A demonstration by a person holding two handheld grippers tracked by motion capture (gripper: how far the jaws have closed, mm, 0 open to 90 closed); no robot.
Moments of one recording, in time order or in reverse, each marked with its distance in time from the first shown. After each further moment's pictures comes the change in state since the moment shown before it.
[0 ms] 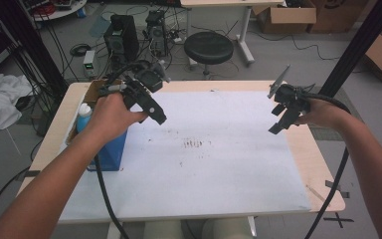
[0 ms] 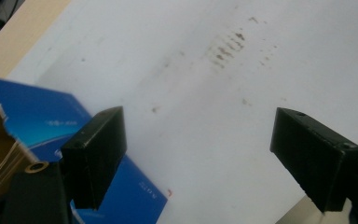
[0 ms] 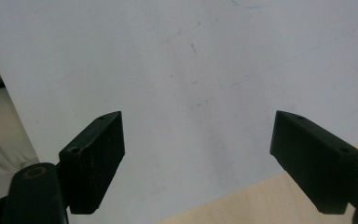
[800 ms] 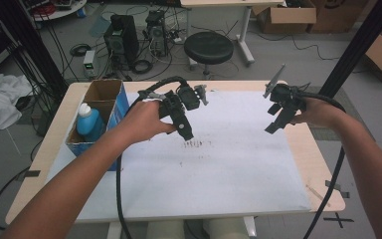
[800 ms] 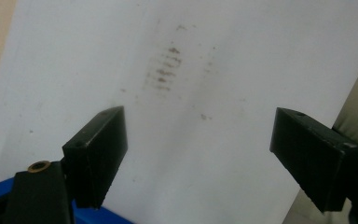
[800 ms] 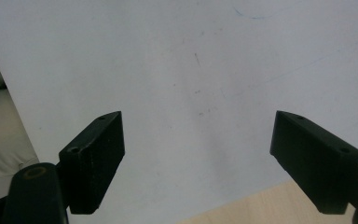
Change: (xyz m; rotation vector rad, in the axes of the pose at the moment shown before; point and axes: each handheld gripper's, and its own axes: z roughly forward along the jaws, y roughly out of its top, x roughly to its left) left arm -0.054 0.038 0.038 0.050 -0.097 0.337; right arm 0.002 0.011 0.002 -0.002 0.004 -0.020
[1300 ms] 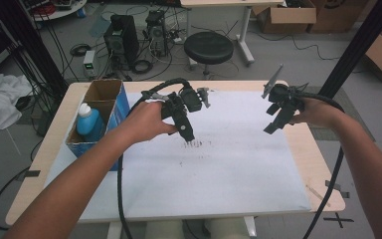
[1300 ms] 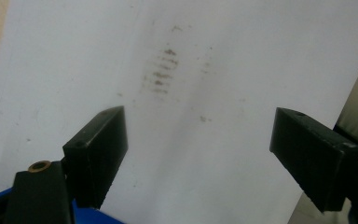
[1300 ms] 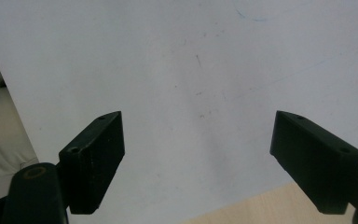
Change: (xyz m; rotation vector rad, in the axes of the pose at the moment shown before) left arm 0.000 0.002 0.006 0.006 -0.006 0.026; right arm 0.002 0.004 0.001 0.009 0.001 -0.008
